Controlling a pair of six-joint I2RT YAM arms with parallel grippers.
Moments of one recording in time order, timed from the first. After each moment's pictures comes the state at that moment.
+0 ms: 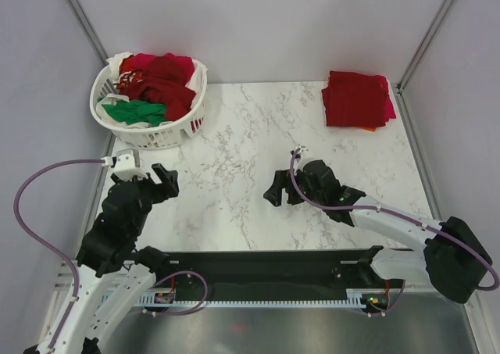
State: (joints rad) left arm -0.43 0.41 0.77 -0.65 -0.39 -0.39; right arm 0.73 1.19 0.59 0.04 -0.09 0.56
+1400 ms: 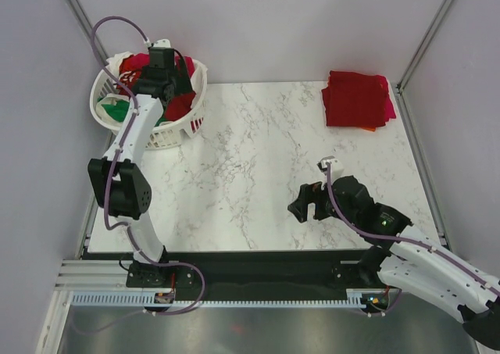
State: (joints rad) left arm -0.15 1.81 1.81 -0.57 -0.31 -0.24; right arm 0.79 0.71 0.59 -0.43 0.04 0.51
